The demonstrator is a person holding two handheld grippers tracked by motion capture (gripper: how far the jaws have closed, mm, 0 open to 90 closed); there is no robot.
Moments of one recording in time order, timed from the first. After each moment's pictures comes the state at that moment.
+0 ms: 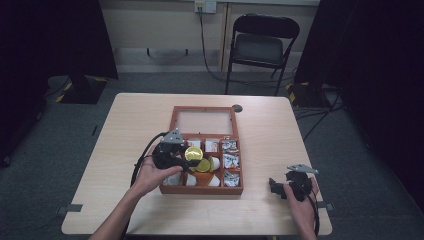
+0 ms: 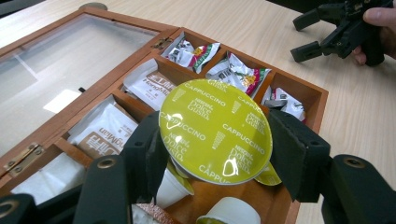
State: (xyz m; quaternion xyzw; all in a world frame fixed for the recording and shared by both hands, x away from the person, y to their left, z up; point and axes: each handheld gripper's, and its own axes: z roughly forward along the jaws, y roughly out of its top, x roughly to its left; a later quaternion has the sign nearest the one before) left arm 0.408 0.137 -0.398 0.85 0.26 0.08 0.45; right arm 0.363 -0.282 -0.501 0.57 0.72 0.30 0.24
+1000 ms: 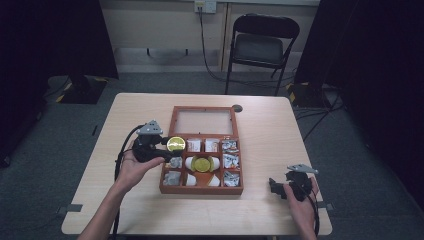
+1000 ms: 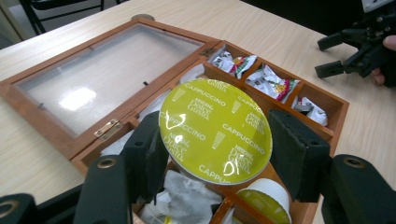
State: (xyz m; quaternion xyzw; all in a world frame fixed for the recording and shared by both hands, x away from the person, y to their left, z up) left arm 0.414 0.189 -0.381 0.83 0.30 0.10 0.46; right arm 0.363 -0.282 -0.501 0.57 0.72 0.30 0.24
